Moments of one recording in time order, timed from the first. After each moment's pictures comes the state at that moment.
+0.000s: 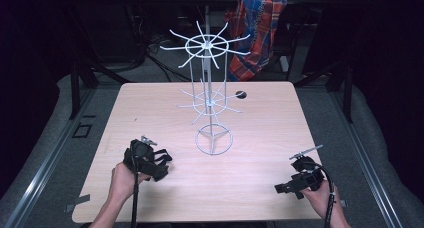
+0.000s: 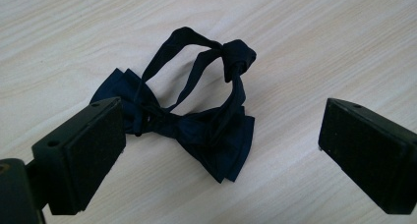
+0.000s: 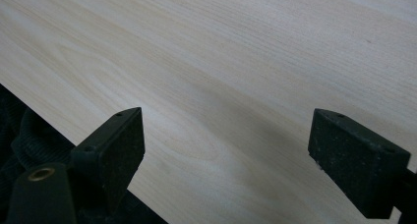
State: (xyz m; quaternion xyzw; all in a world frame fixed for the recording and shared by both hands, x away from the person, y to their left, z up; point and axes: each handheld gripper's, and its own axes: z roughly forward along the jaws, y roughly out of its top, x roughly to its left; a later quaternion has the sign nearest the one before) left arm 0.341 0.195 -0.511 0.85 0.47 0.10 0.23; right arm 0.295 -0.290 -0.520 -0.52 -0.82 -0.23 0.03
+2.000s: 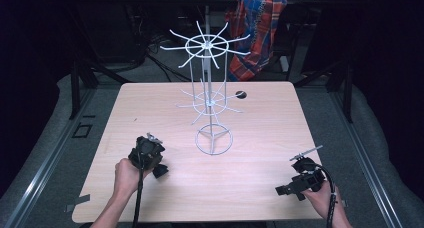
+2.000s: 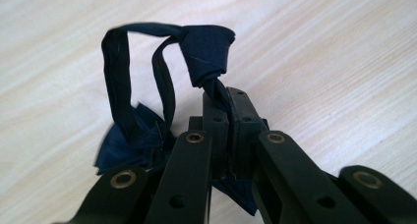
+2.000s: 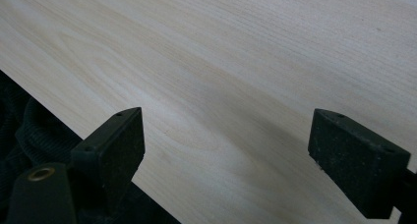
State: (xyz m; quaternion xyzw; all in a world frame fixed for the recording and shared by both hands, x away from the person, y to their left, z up) left arm 0.351 0.184 -0.513 0.86 0.45 0.14 0.21; right arm 0.294 -0.292 -0.522 -0.51 -0.83 -0.22 0.04
